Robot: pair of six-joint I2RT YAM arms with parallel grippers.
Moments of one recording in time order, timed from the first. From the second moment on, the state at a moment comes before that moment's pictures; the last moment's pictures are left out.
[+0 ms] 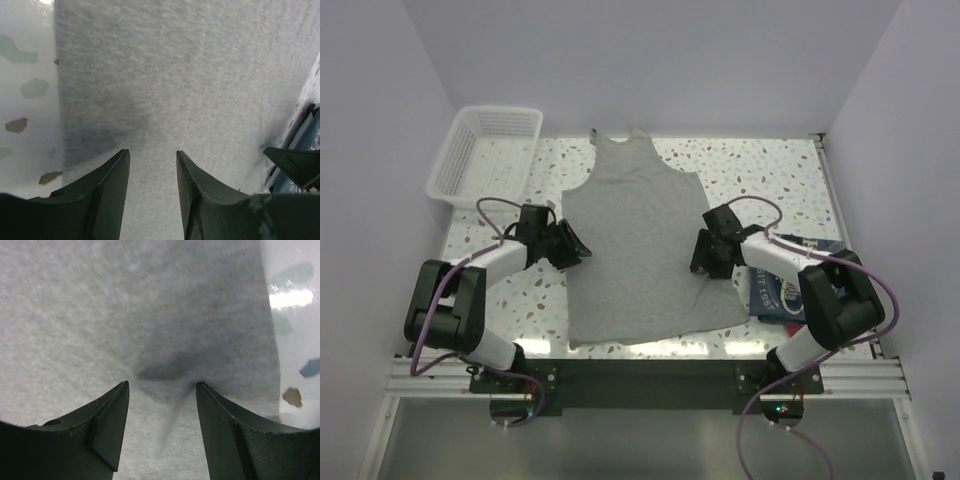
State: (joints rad) left arm -0.17 1.48 0.69 -0.13 0.34 -0.75; right arm 0.45 1.55 0.84 -0.47 0.04 0.72
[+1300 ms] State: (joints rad) left arm -0.16 1.64 0.82 -0.04 0.23 -0.75; right arm 0.47 1.32 0.76 -0.53 0.12 0.68
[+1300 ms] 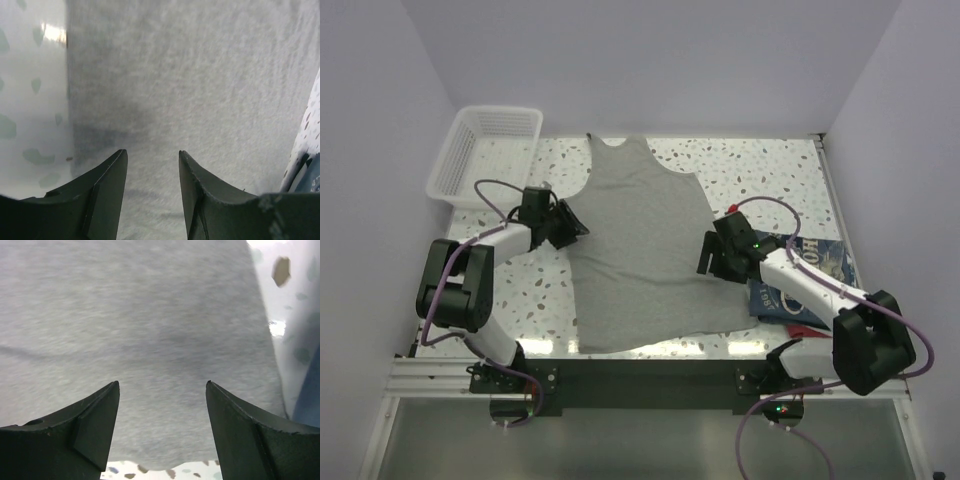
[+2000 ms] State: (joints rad) left arm -0.08 1.86 1.14 -0.16 -0.04 -0.67; right arm 1.25 1.66 1.25 -0.59 0.25 0.75
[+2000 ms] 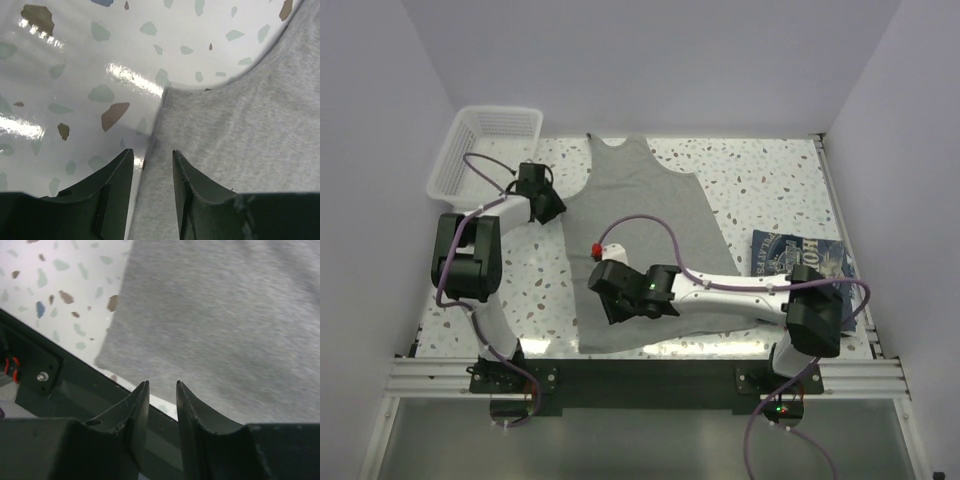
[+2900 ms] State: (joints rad) left arm -0.08 2.02 1.29 -0.14 -0.08 -0.58; right arm 1.45 2.02 1.52 -0.66 0.23 0.74
